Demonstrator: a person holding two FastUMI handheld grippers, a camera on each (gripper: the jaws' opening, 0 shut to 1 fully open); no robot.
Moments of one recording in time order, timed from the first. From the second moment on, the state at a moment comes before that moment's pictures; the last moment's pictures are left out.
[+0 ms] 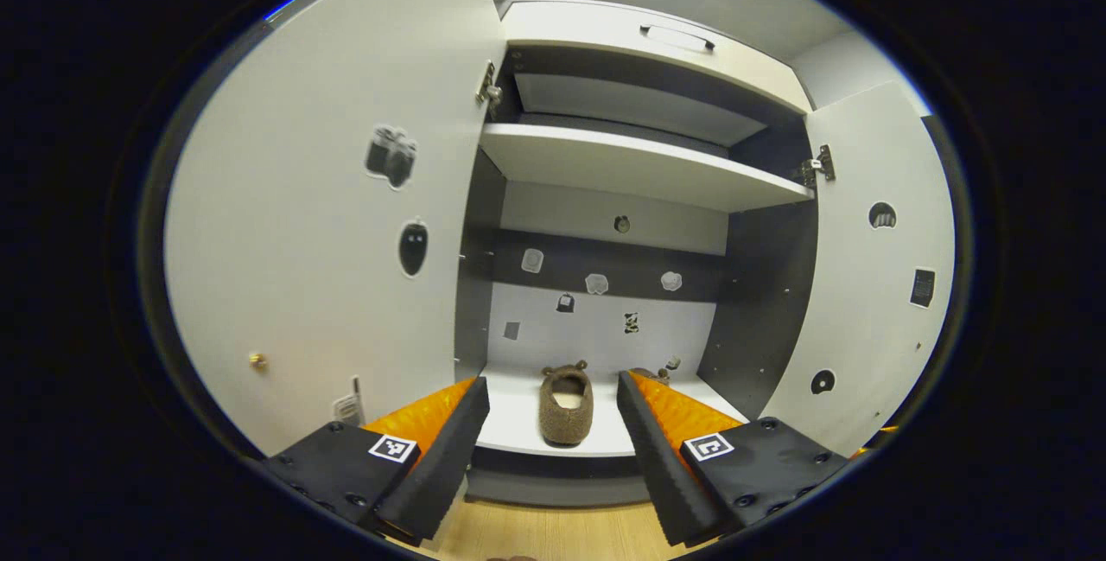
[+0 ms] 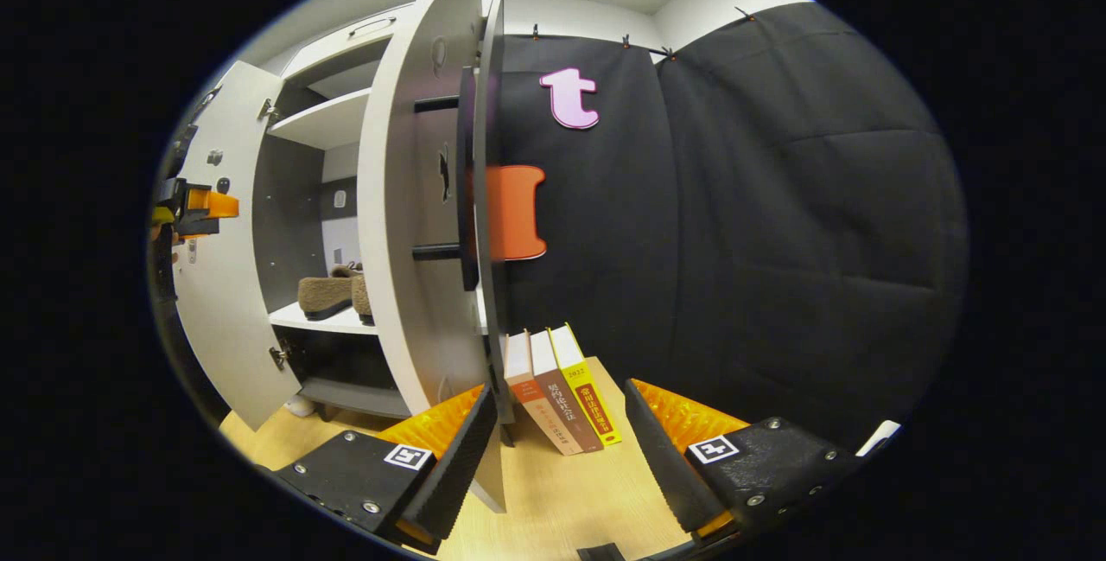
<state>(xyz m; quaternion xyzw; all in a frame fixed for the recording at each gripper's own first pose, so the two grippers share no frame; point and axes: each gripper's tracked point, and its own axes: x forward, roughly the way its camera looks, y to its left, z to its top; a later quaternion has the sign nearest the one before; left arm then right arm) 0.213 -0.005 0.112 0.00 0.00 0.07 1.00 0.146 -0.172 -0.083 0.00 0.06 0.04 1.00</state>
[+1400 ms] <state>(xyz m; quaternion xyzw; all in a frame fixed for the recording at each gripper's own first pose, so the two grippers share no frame) 0.020 0.195 0.066 0.03 0.00 0.16 0.99 0.140 -0.053 -0.084 0.00 0.05 0.06 1.00</state>
